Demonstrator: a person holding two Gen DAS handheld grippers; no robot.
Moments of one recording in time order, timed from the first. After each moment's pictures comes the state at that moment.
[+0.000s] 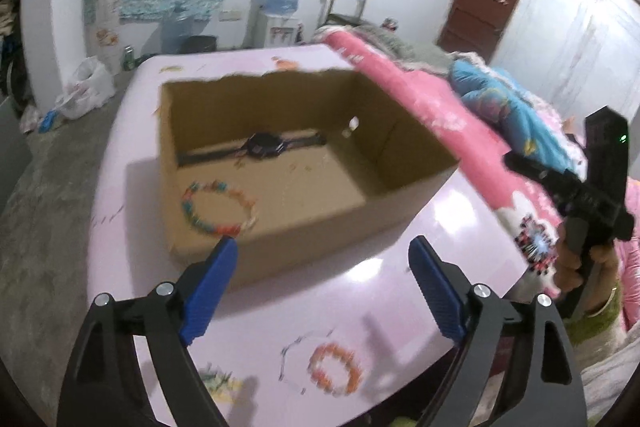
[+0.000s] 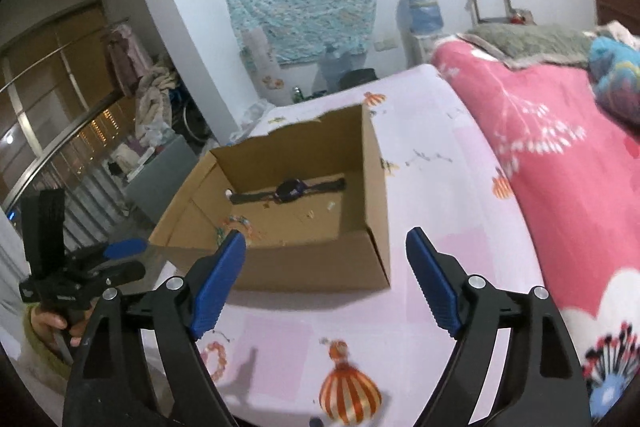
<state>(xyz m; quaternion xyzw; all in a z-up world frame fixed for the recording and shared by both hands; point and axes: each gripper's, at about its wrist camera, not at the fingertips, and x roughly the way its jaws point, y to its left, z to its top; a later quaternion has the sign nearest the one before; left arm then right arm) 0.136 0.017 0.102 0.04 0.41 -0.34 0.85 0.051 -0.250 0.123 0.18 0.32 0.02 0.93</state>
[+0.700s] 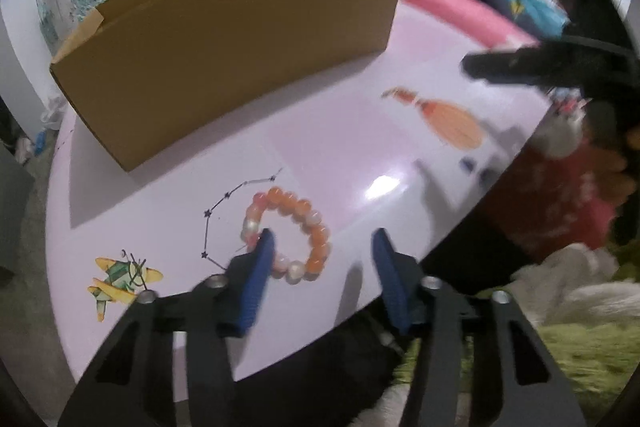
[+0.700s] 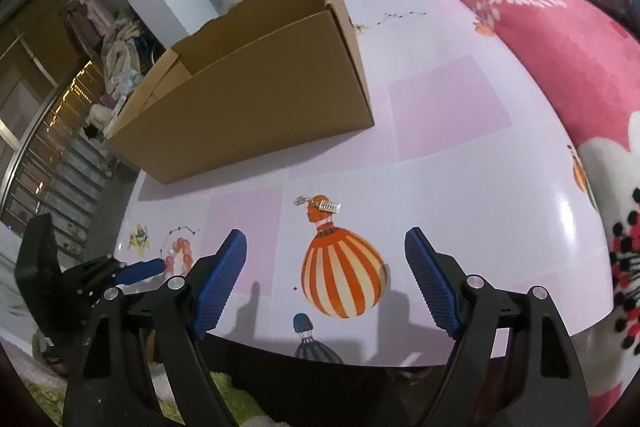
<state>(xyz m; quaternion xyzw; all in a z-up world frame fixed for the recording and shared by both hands) 0.047 -0.020 -0.008 0.20 0.44 -0.35 0.80 0.018 -0.224 0.036 0.21 0.44 0.00 0.87</state>
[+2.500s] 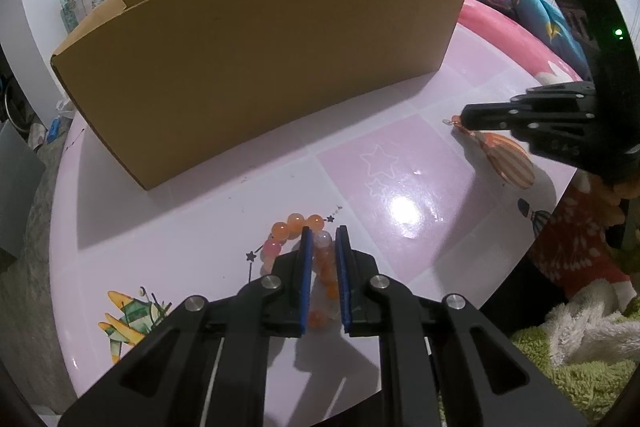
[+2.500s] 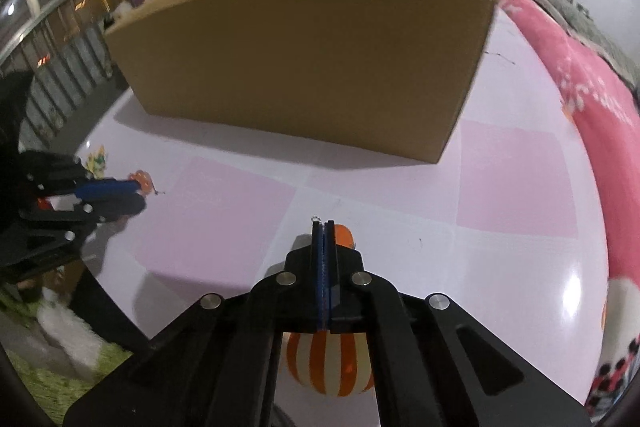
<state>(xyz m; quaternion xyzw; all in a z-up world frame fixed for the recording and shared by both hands) 0.087 -0.018 -0.014 0.17 0.44 -0.32 0.82 0.037 -0.200 0.016 0.03 0.45 0.06 0.89</state>
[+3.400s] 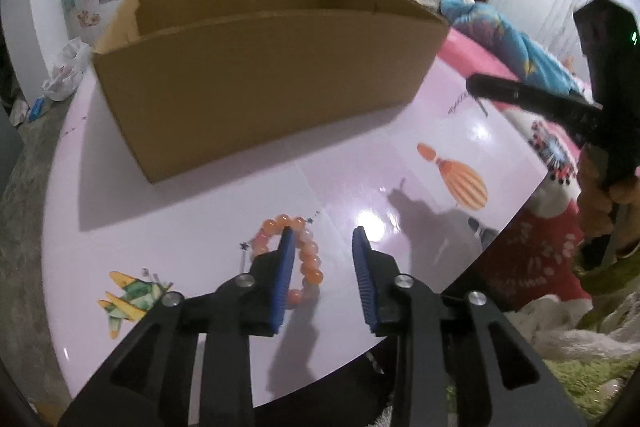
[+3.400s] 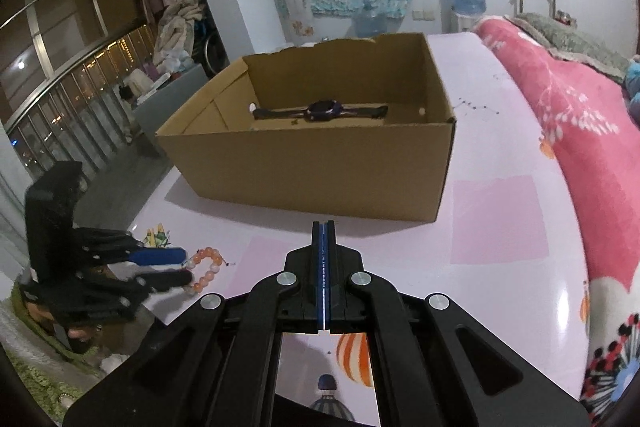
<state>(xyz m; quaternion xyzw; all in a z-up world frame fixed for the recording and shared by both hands) 0.081 0.002 0.010 0.11 0.45 -0.36 0.81 0.039 -0.201 0.075 0.10 0.38 0.08 0.92</state>
